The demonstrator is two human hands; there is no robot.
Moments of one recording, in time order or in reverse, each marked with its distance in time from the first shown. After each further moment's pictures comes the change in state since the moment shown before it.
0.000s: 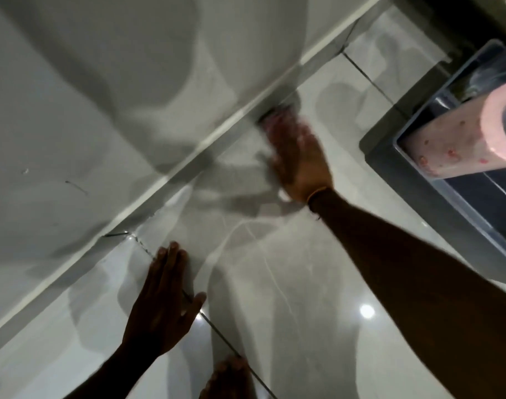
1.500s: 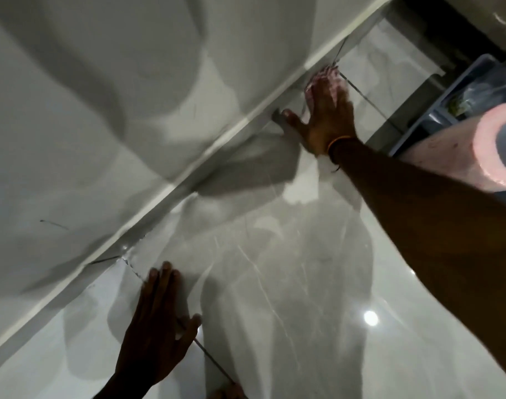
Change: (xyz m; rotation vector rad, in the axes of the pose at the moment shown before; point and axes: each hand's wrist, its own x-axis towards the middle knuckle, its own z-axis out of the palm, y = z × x) left_hand 0.006 0.009 -0.001 -0.031 -0.014 -0.045; right_hand 0.088 0.082 -0.033 -0.047 -0.152 0.366
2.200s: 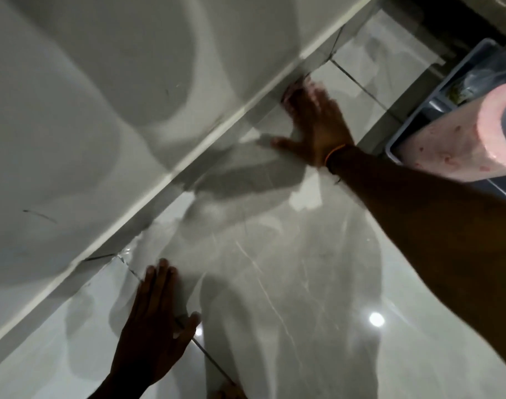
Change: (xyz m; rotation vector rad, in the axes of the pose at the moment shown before) left_hand 0.003 0.001 0.000 0.005 -0.051 -0.054; right_hand -0.027 -0.001 0.005 -0.031 -0.033 -0.227
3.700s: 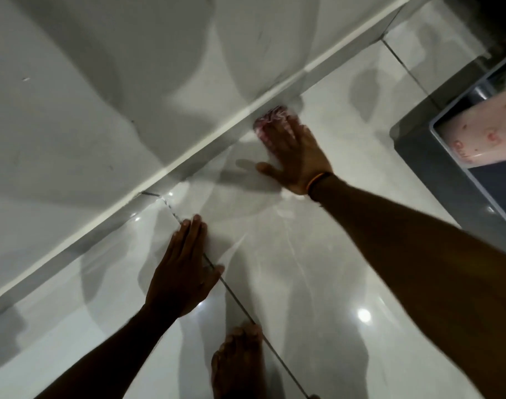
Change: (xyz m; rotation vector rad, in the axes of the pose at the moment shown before) left_hand -0.018 -0.018 0.007 0.035 -0.056 0.012; right_hand -0.073 -0.124 0.052 -0.041 -0.085 -0.366
